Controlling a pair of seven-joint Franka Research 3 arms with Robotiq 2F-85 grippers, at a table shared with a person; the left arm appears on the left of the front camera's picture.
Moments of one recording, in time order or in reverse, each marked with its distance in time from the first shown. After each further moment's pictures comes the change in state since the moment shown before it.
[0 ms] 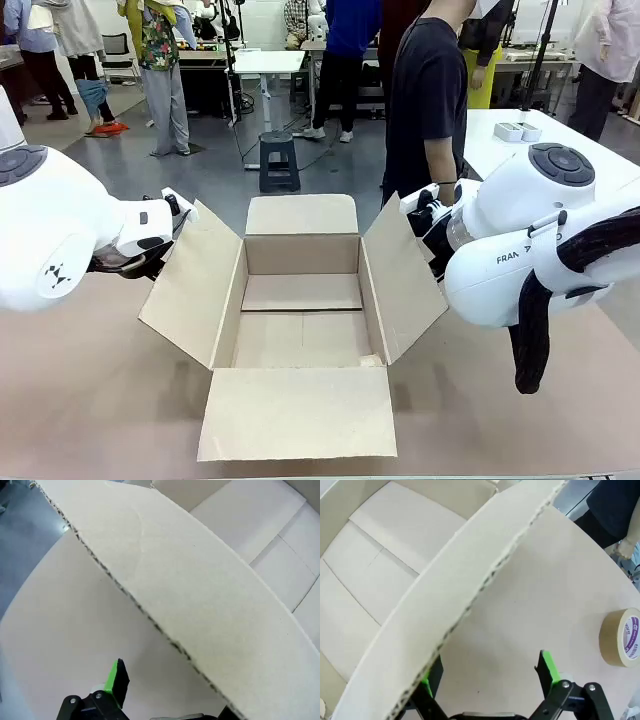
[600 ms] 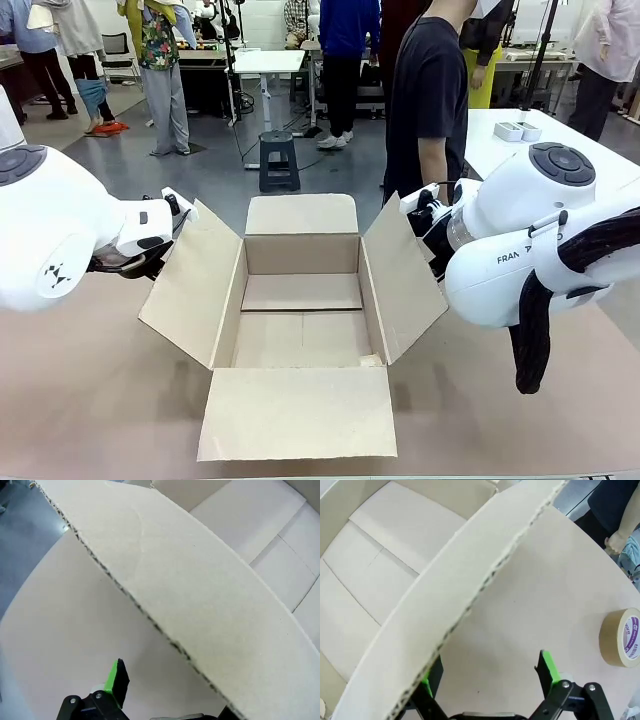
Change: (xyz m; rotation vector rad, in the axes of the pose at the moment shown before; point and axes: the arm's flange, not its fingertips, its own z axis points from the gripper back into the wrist) left arm 0.000 0.000 0.000 0.000 0.000 0.000; right arm 0.000 0.000 0.000 0.000 0.000 0.000
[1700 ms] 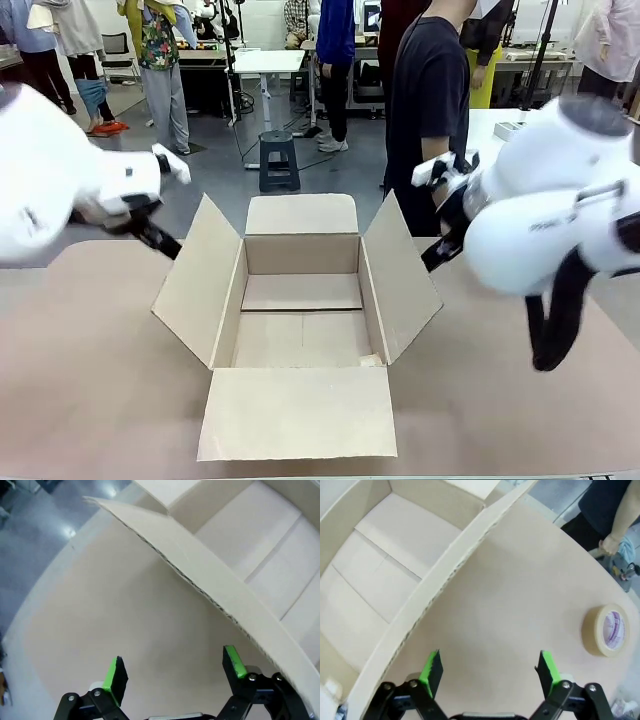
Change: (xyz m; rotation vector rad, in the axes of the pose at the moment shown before) left arm 0.043 0.023 0.066 0.018 -0.020 -0.060; right arm 0.018 -0.014 0.065 -0.030 0.003 -0.017
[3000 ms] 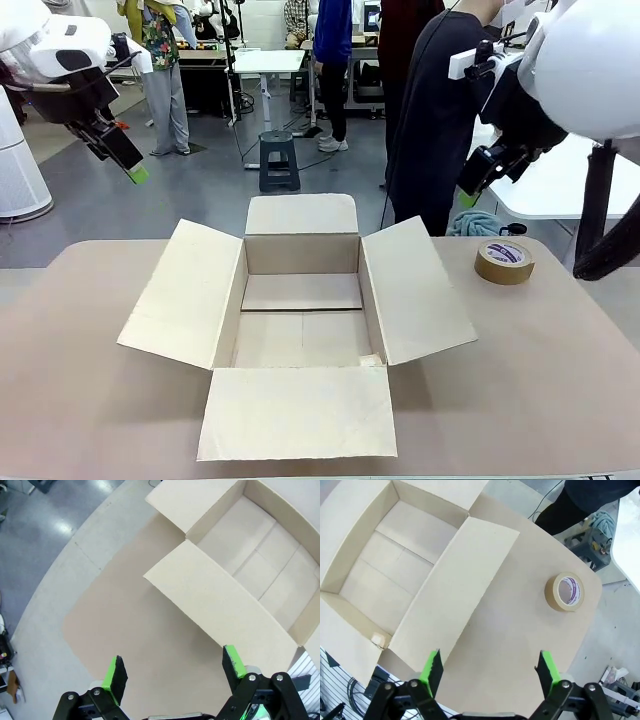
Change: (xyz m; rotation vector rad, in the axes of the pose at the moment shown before) left arm 0.068 0.053 0.124 -0.054 0.095 -0.044; right arm 0.046 -0.017 0.151 -0.030 0.122 -0.055
